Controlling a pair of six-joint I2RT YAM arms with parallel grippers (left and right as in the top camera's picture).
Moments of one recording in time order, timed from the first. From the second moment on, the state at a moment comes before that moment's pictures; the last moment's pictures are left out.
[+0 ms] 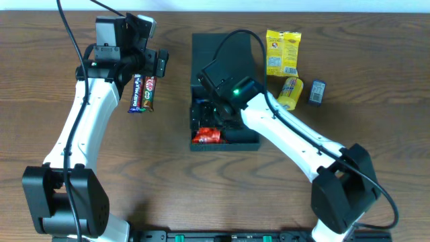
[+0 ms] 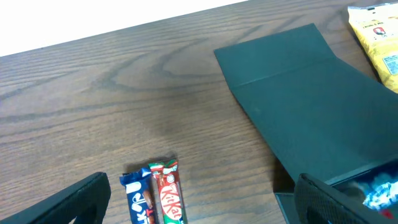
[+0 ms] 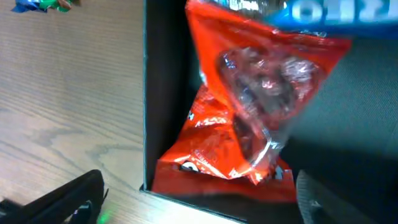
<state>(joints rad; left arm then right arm) -0.06 1.70 1.40 -0.48 0.23 0.17 0.70 1.88 1.53 -0.92 -0.17 0.66</state>
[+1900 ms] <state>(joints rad) -0.06 1.74 1.37 -0.82 0.32 0.16 0.58 2.01 1.52 -0.81 -0.24 0.18</state>
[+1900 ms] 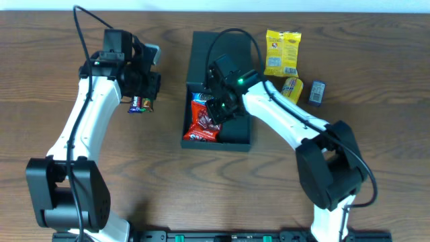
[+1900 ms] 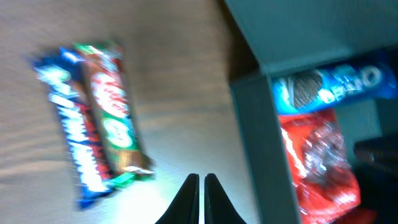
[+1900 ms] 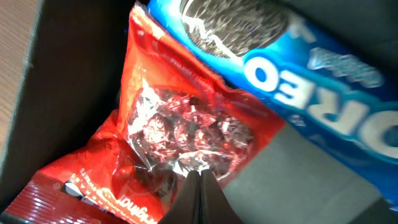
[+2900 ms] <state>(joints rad) -0.14 1.75 0.99 -0.45 0.63 -0.15 0.57 2.12 1.52 -0.69 -0.33 0.12</state>
